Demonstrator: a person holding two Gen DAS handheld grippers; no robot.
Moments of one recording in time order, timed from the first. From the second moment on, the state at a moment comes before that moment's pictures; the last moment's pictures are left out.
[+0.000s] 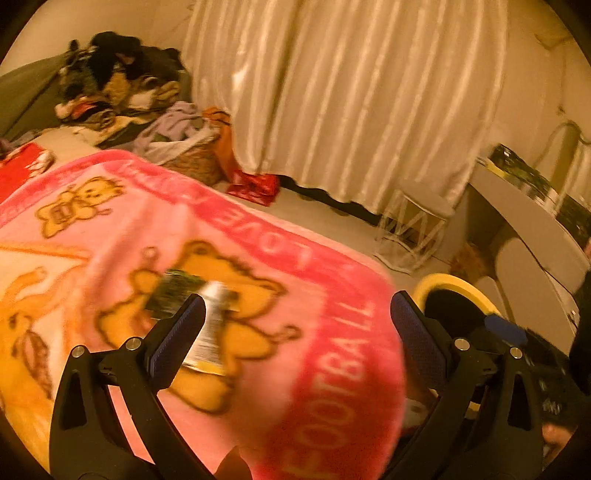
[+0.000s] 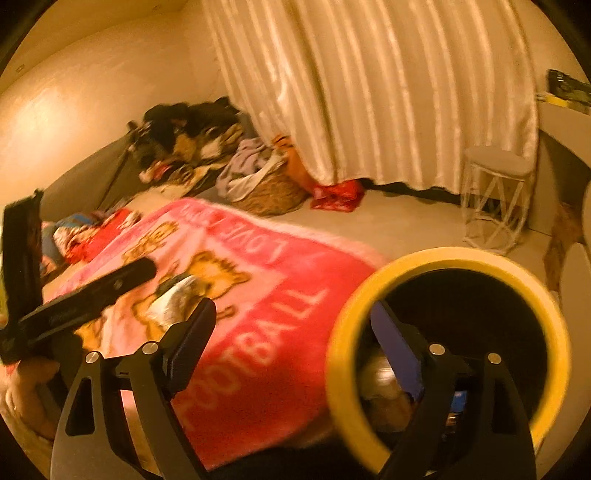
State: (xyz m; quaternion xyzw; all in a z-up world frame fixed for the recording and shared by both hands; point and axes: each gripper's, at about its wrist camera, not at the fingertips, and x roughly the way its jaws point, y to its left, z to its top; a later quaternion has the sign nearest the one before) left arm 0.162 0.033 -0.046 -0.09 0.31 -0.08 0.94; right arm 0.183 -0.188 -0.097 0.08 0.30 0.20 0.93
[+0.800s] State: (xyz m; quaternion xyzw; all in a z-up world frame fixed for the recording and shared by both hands) left arm 0.238 0.171 -0.120 -0.21 0.41 -0.03 0.89; right arm 0.264 0.001 -0.178 0.05 0.45 0.30 0.84
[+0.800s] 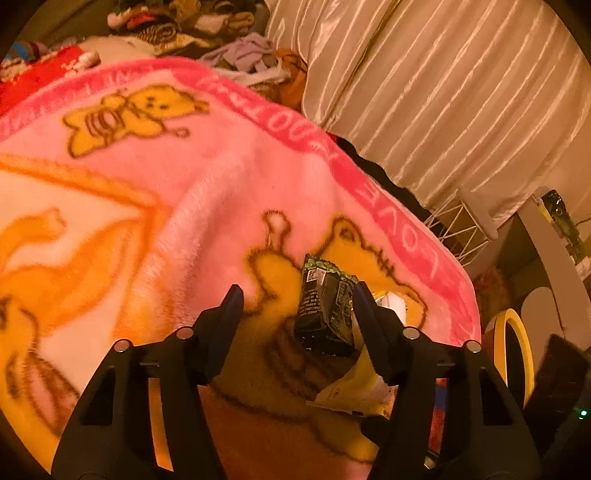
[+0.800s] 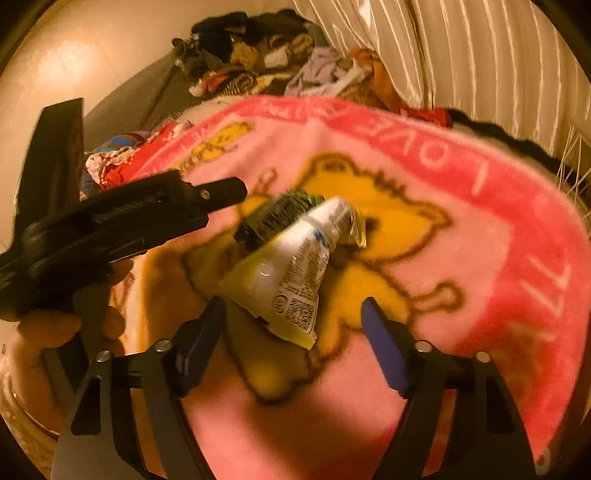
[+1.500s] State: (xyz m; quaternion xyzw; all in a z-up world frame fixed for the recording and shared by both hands) left arm 0.222 0.117 -0.129 -0.18 0.41 -0.07 0.89; right arm 0.229 -0.080 -0.140 0.08 0.40 0.28 0.87
